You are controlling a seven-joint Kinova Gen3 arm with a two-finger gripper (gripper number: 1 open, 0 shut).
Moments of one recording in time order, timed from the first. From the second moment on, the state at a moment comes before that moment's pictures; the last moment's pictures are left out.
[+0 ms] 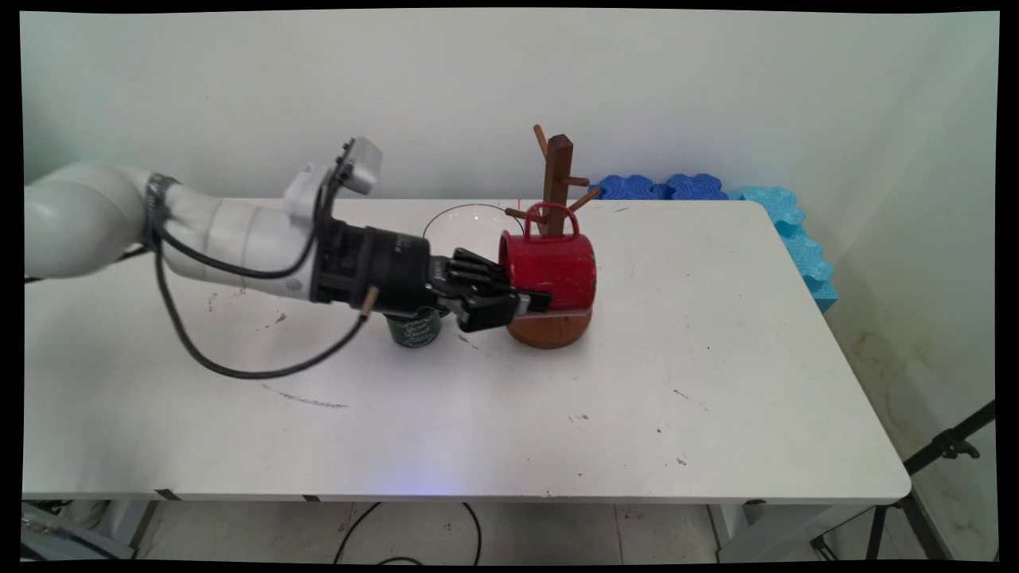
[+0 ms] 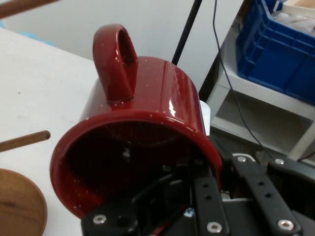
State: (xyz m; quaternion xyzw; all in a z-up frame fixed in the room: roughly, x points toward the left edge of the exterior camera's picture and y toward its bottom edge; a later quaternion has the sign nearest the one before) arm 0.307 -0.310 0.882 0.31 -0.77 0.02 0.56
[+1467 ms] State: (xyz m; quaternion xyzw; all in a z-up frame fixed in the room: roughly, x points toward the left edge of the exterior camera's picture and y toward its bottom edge) arm 0.372 -0.313 0.958 0.22 -0.87 0.02 0.44
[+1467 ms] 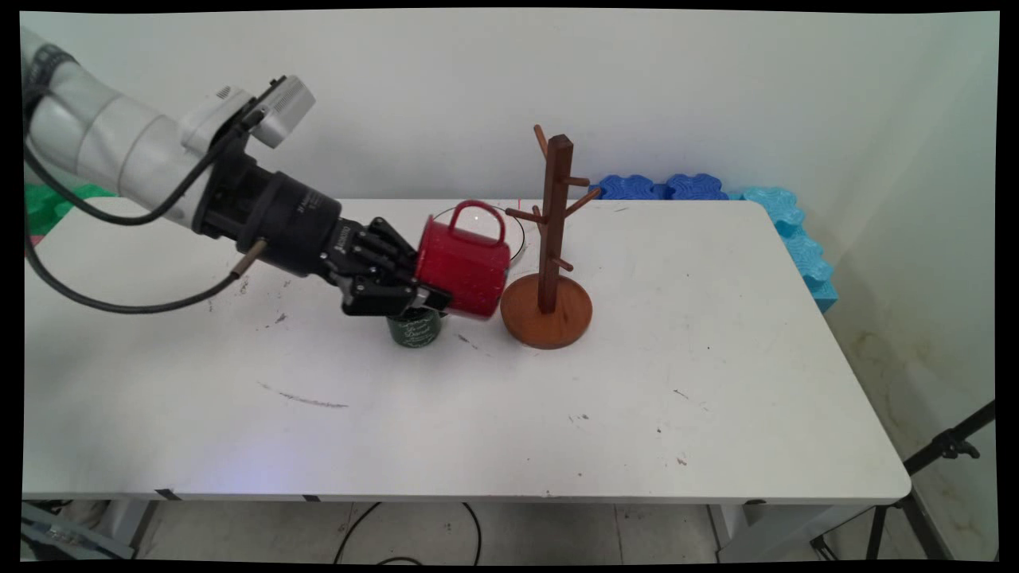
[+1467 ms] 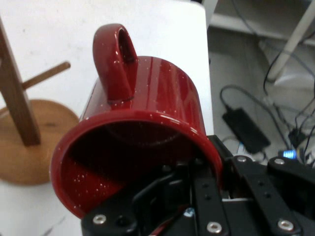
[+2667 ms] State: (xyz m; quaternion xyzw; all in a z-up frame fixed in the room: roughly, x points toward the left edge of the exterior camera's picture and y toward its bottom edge) arm 0.351 -0.330 0.971 0.19 -0.96 0.00 0.19
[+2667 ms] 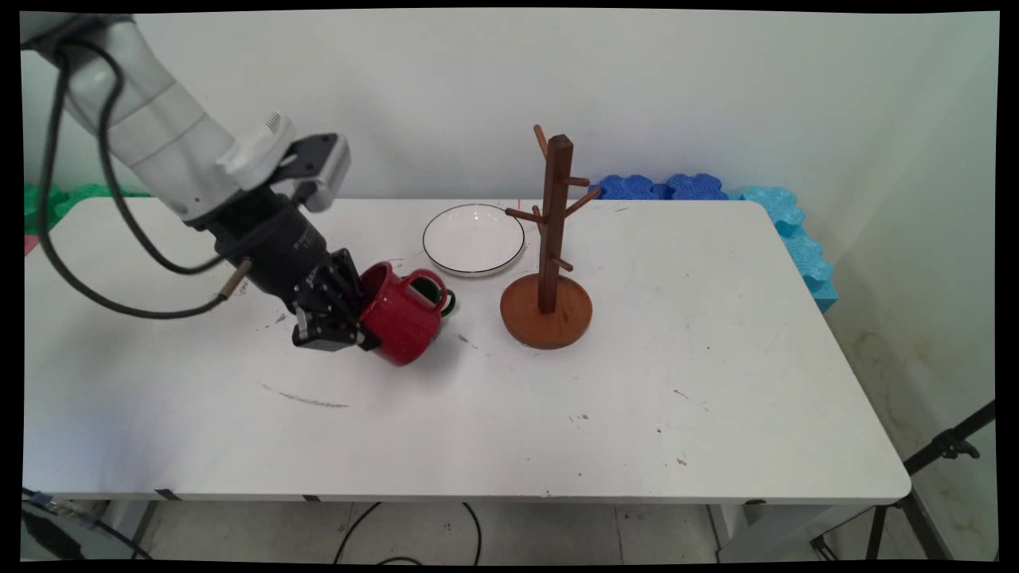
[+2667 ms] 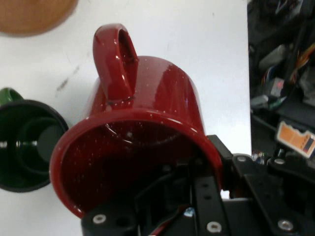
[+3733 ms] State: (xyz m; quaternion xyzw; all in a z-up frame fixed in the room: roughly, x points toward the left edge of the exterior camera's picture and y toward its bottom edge) arm 0.297 -0.345 0.920 0.21 -0.97 -0.02 0.08
